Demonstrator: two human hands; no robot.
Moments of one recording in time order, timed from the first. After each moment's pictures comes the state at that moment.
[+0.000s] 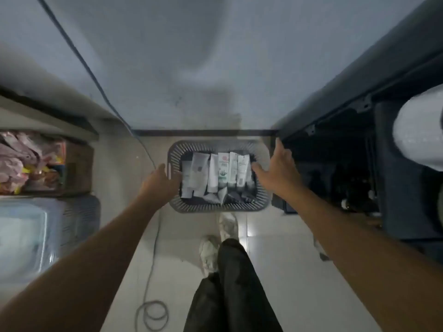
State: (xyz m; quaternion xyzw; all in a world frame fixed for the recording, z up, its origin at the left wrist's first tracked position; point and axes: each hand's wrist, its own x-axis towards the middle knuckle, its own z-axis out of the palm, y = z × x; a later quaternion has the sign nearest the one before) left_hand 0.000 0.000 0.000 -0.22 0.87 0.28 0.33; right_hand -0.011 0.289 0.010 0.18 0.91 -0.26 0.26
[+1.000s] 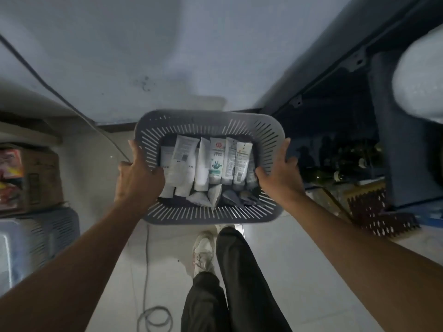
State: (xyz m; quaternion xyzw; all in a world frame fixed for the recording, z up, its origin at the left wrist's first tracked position) left_hand -0.004 0.009 -0.003 -0.17 0.92 0.24 0.27; right_hand 0.048 0.296 -0.009 0.29 0.90 -0.22 0.22
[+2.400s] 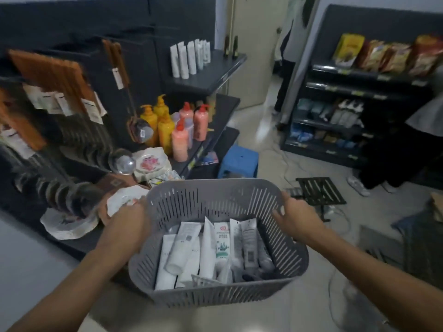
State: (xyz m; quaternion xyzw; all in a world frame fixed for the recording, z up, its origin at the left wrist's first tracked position) left_hand 0.251 0.478 0.366 0.55 0.83 0.05 0.00; right_hand 0.616 0.621 0.377 0.59 0.79 -0.13 -0.05
